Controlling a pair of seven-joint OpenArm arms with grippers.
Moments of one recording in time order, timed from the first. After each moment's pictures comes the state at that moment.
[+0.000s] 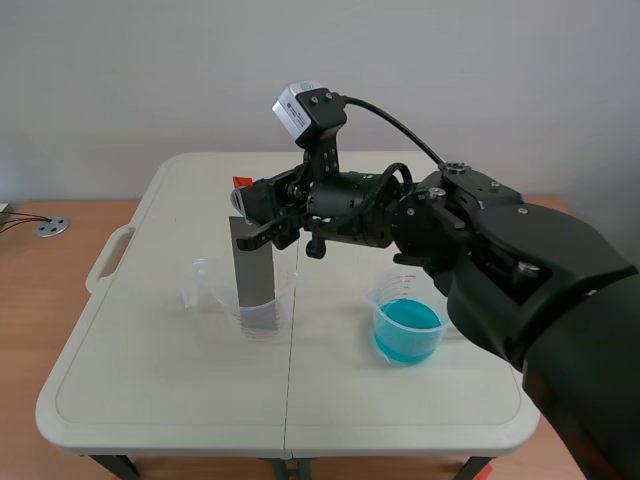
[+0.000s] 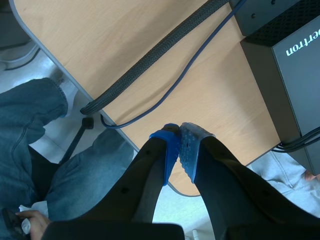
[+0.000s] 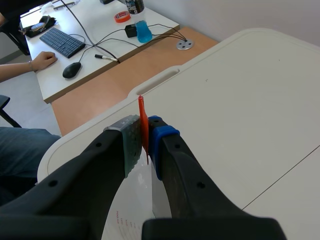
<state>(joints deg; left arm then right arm) 62.4 -39.7 16.5 77.5 -9.7 -8.4 -4.0 18.5 4.8 -25.2 65.2 19.8 39.3 -6.7</state>
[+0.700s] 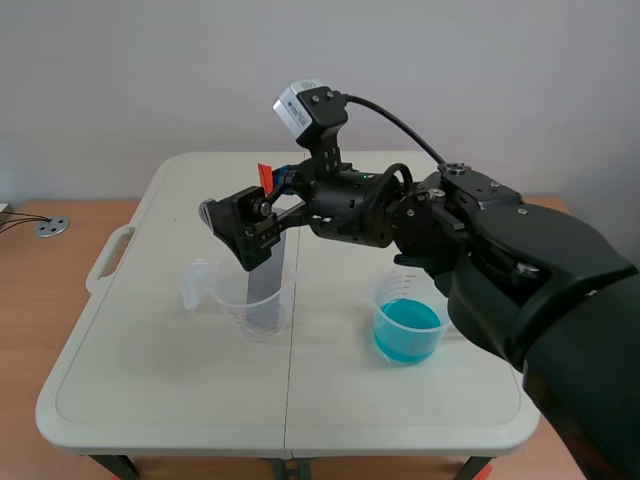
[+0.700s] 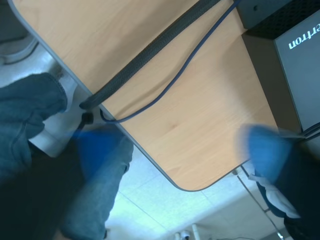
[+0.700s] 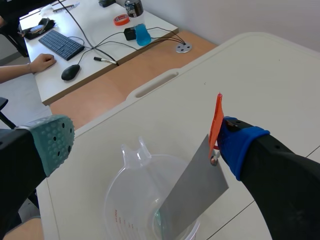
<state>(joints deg) 62.4 -39.7 16.5 77.6 -9.9 -8.4 -2.7 18.5 4.8 -25.2 65.2 19.2 38.2 -5.5</state>
